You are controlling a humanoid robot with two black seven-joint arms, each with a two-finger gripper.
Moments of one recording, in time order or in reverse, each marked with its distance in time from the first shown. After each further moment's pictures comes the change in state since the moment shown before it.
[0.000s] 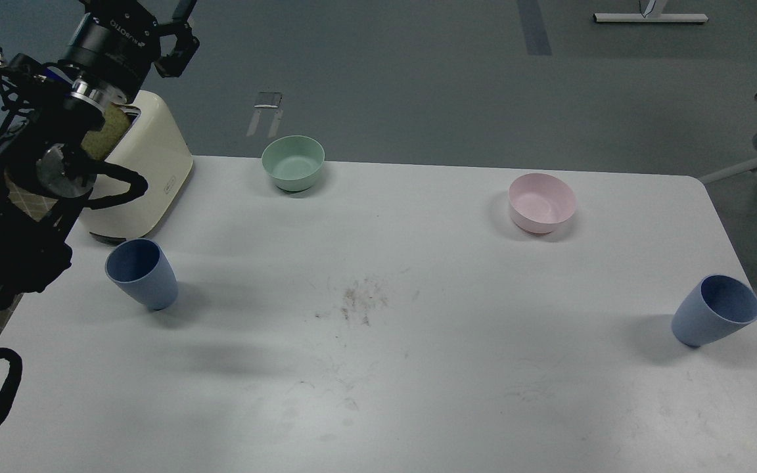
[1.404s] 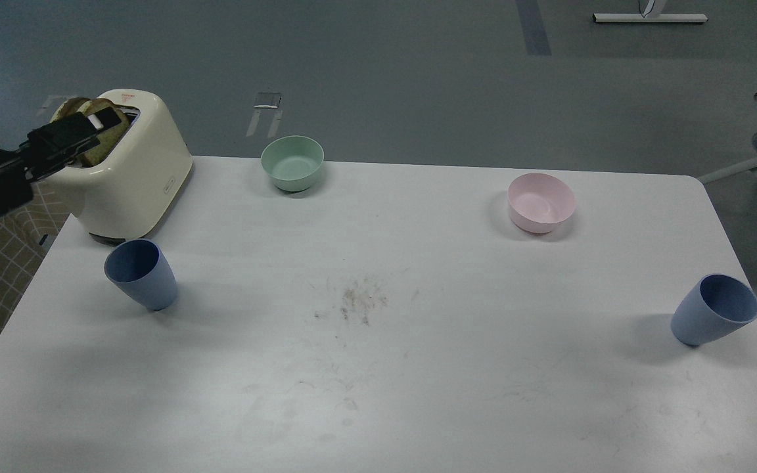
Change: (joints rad) left arm 0.464 0.576 0.001 -0.291 0.983 0.054 -0.134; right arm -0.125 -0.005 0.060 0.012 0.031 0.000 0.013
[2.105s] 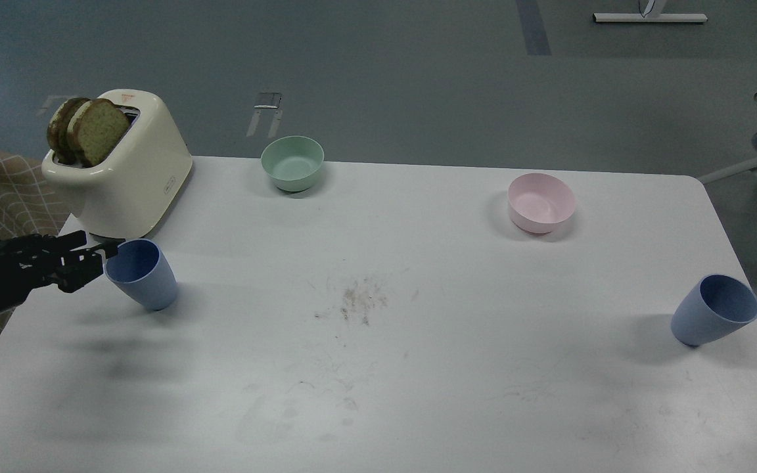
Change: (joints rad) left arm 0.205 -0.011 0.065 -0.033 0.536 0.229 0.000; right arm -0.008 -0.004 0.014 0.002 0.028 0.000 0.002
